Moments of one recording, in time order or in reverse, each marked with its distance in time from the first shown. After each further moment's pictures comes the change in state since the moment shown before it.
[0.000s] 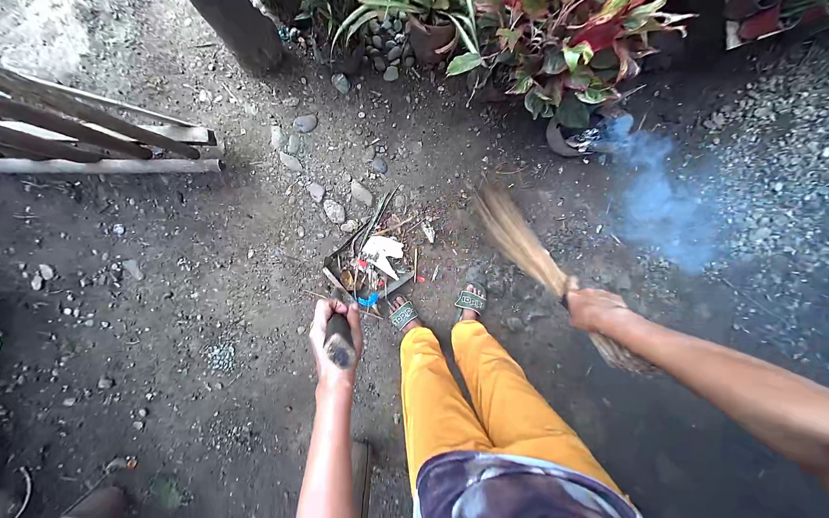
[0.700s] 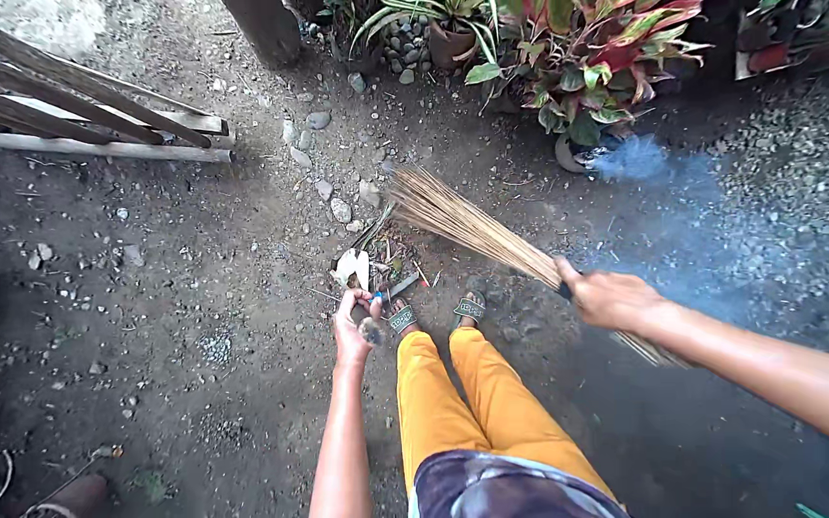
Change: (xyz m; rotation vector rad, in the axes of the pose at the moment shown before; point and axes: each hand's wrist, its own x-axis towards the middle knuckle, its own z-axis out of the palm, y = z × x) left_hand 0.012 -0.040 0.028 -0.214 -0.118 -0.031; right_hand -0.086 -0.023 -0.092 -0.167 0.154 -0.229
